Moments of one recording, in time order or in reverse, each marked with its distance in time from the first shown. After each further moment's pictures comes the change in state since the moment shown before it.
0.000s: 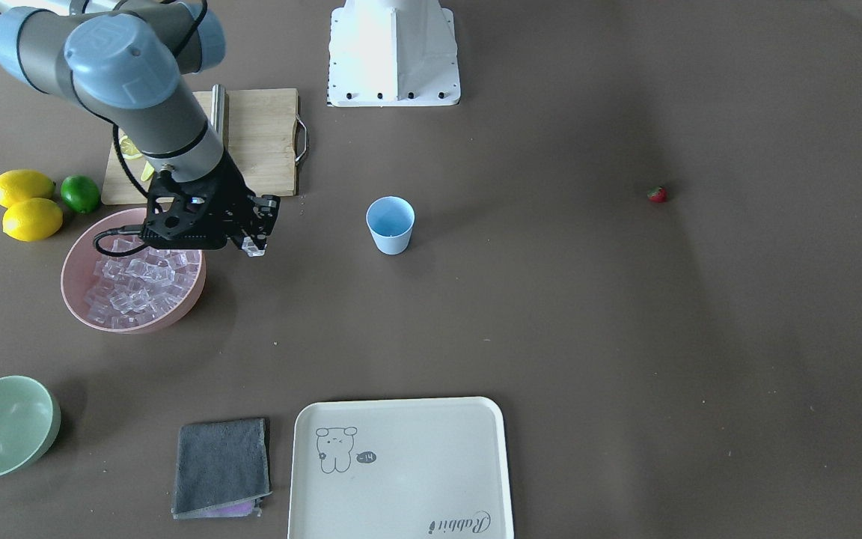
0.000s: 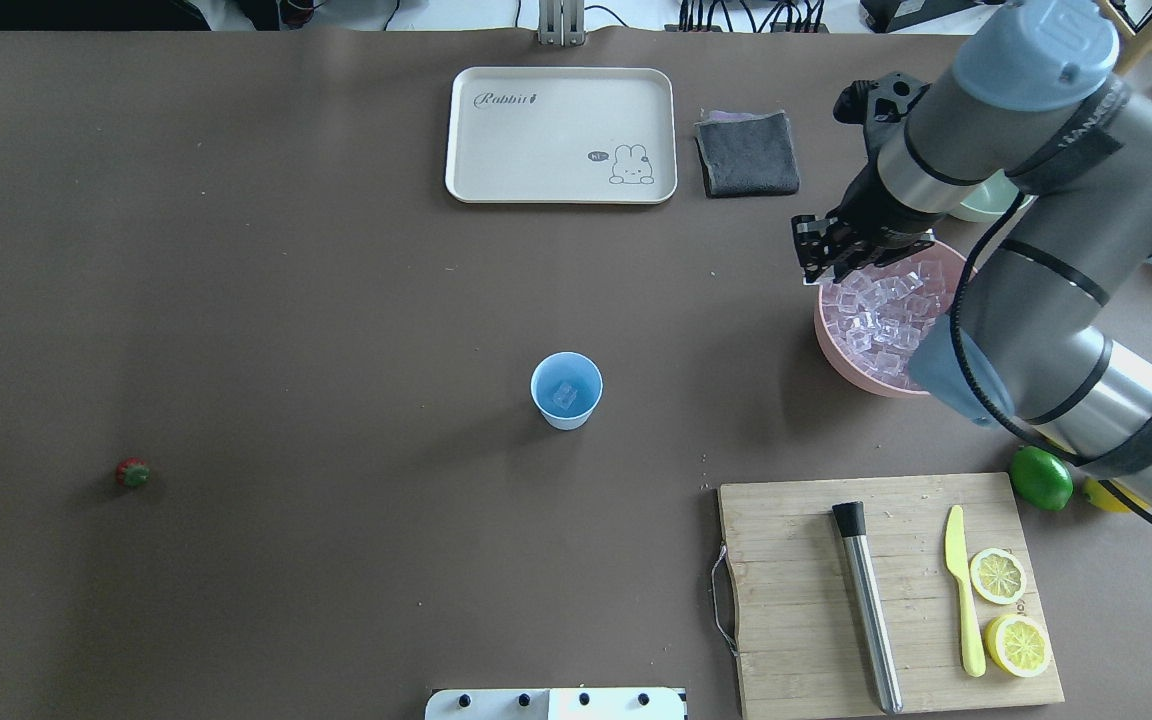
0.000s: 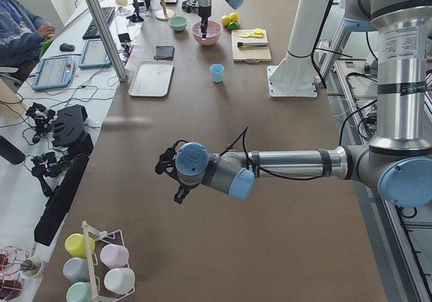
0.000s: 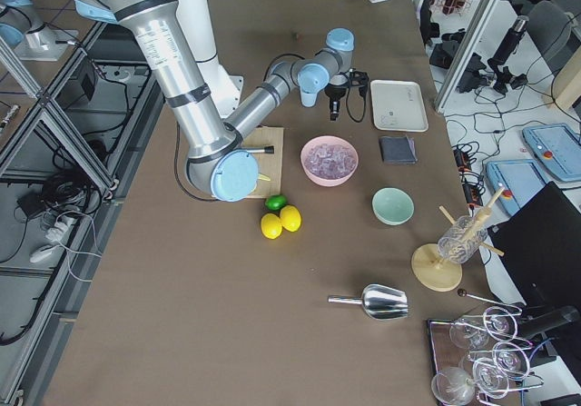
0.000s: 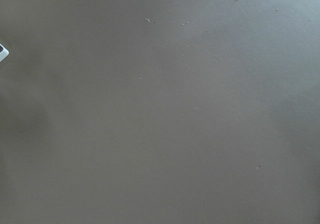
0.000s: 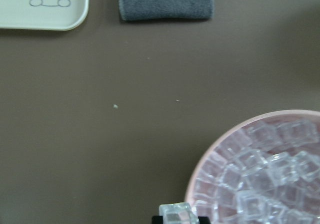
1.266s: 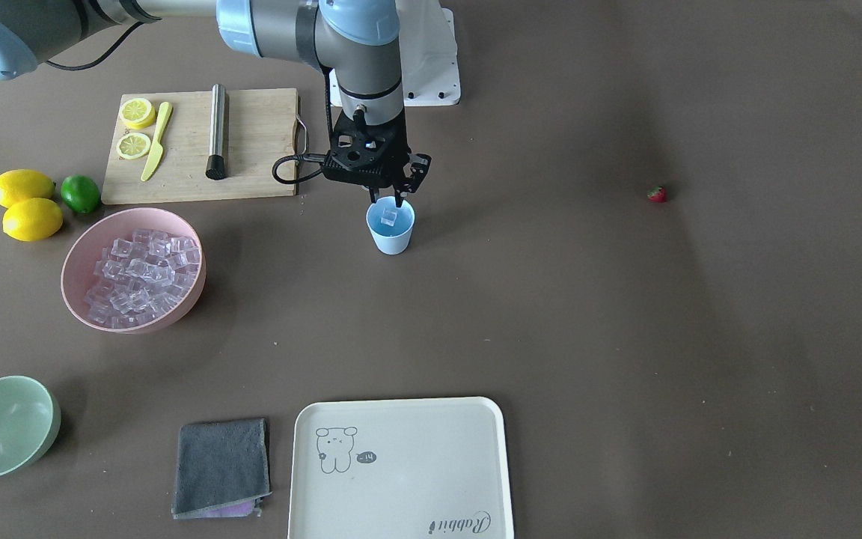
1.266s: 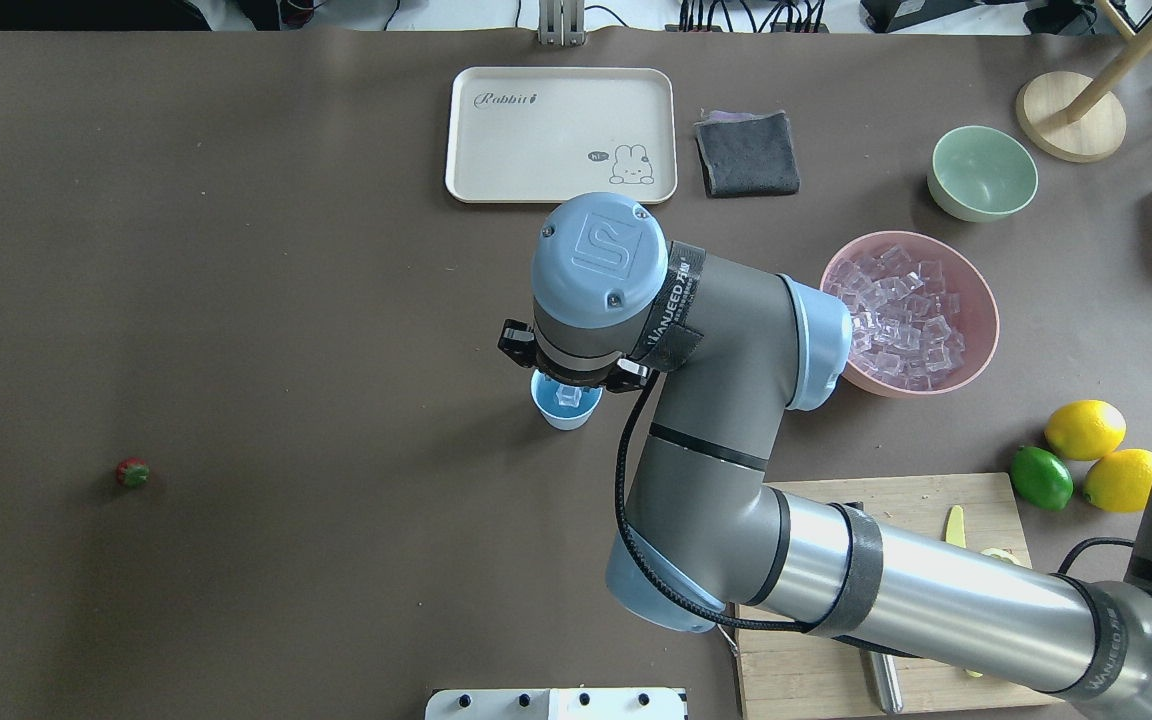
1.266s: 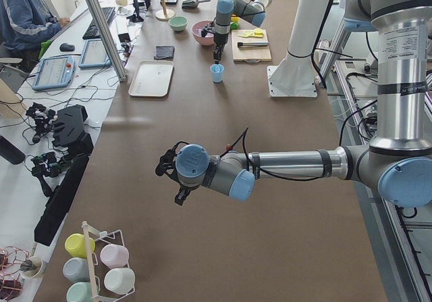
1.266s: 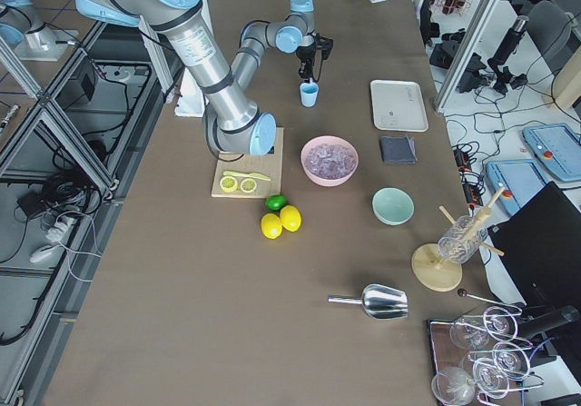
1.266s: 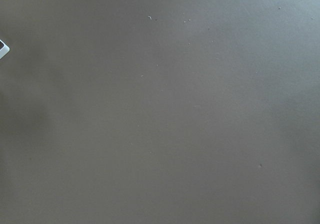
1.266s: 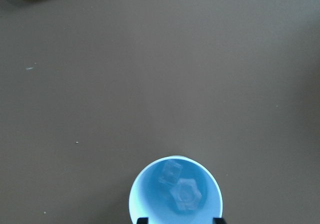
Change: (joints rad) left arm 0.000 0.001 0.008 0.000 -0.001 0.000; right arm -0.237 0.229 -0.099 -0.091 -0.219 0.287
